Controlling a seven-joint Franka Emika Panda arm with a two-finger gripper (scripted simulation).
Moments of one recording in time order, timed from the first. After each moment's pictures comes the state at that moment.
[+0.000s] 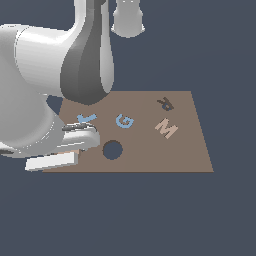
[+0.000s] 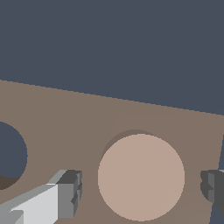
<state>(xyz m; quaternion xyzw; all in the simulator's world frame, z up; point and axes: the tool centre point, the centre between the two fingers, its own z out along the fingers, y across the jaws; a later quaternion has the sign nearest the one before) 0.095 -0.171 0.050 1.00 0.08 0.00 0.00</state>
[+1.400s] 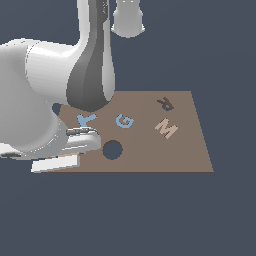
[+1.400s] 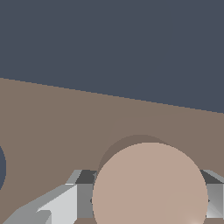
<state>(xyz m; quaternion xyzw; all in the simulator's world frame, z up) 0.096 -0.171 0.031 1.00 0.08 0.00 0.00</state>
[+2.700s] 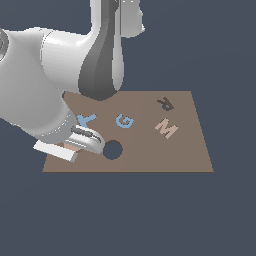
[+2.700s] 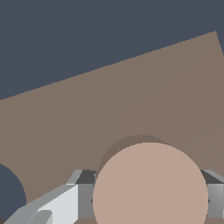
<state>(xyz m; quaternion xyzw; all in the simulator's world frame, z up) 0.067 -0.159 0.032 0.99 -0.16 0.00 0.00</state>
